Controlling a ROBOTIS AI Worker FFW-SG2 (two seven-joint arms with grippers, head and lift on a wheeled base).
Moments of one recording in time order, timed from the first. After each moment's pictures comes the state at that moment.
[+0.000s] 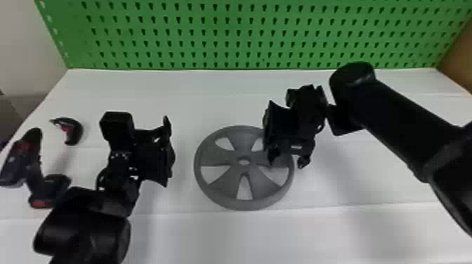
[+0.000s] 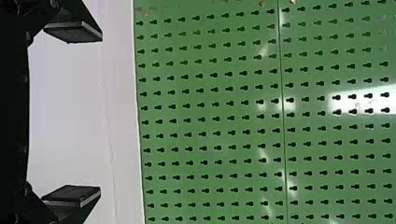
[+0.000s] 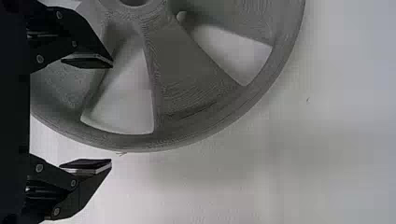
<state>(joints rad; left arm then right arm) -0.05 0.17 -0.19 -1.53 0.12 -0.01 0.19 -1.05 -0.17 0.76 -0.56 -1.76 1.21 -0.99</state>
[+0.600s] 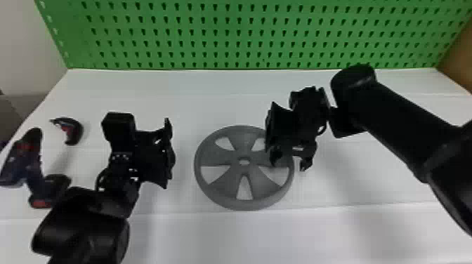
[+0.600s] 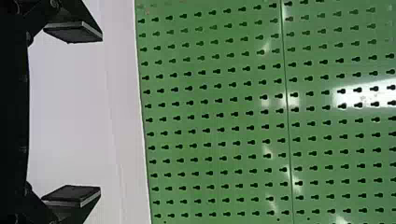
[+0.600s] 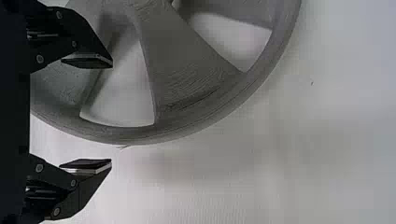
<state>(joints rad) -0.05 0.19 -0.20 -1.55 0.12 0.01 0.19 -1.06 -0.17 0.75 -0.51 -1.77 1.19 -1.00</state>
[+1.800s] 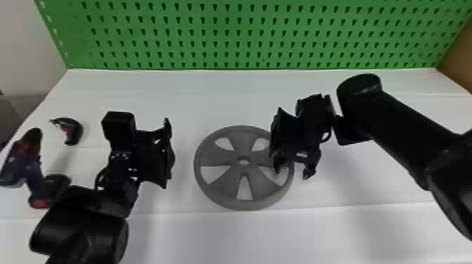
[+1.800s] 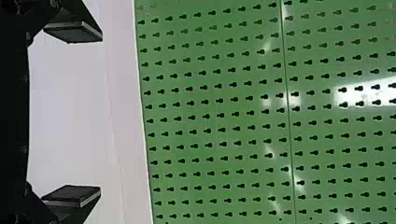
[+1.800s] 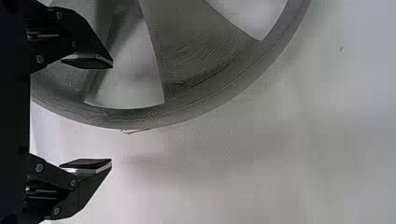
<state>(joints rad) -0.05 0.19 -0.20 -1.56 0.12 0.03 0.19 -1.03 -0.16 0.68 -0.45 -1.75 1.19 -1.00</state>
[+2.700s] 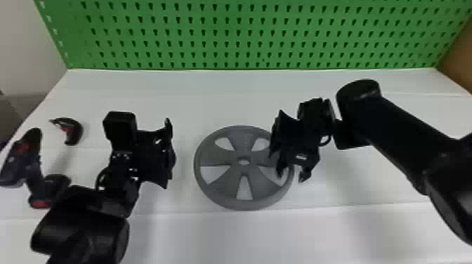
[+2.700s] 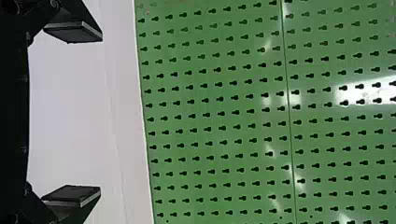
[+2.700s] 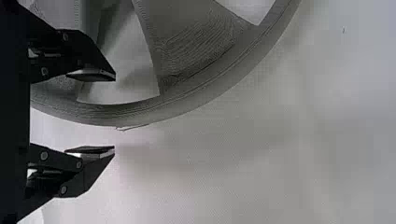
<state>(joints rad) -0.05 0.20 -0.21 -1.56 0.12 0.03 0.19 -1.02 -0.15 0.64 -0.43 -1.72 1.16 -1.00</state>
